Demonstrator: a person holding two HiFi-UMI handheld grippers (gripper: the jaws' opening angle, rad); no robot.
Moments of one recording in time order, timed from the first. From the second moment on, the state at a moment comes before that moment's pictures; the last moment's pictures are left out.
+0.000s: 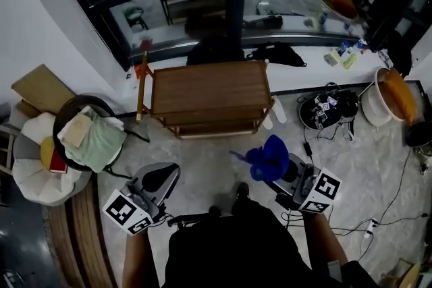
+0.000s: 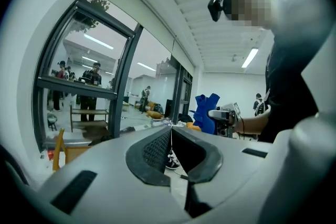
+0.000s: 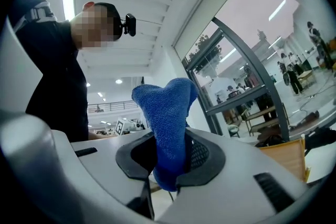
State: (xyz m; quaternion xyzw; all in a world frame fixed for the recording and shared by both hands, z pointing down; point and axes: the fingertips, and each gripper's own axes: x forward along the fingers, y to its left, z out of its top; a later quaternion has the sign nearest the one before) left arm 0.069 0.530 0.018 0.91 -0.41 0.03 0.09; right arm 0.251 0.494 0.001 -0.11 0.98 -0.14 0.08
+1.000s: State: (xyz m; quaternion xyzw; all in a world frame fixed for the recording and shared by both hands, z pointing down) left arm 0.035 0.598 0.038 0.91 -0.40 0.02 0.12; right arm 0.180 0.574 0.027 -0.08 0.99 -0.15 0.02
